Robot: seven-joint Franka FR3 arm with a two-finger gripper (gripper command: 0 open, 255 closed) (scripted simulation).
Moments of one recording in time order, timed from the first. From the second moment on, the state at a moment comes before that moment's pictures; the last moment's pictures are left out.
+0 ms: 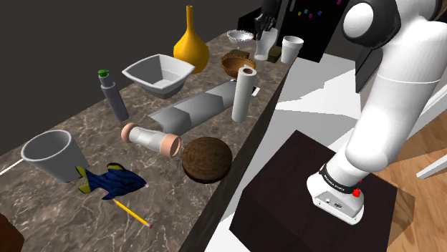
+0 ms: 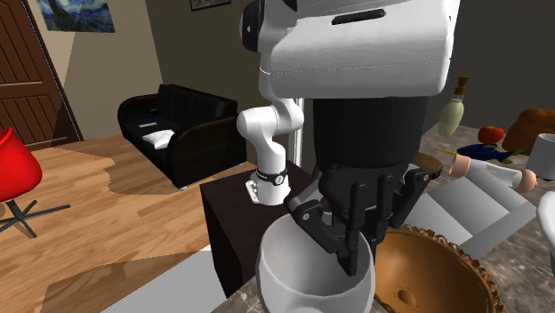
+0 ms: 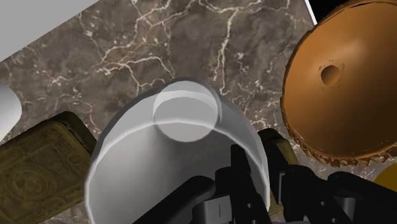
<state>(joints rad) -0.13 0.29 -0.36 -1.39 0.20 1.70 -0.30</state>
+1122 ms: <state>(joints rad) -0.19 0.41 -0.36 -0.98 0.24 1.41 -0.28</state>
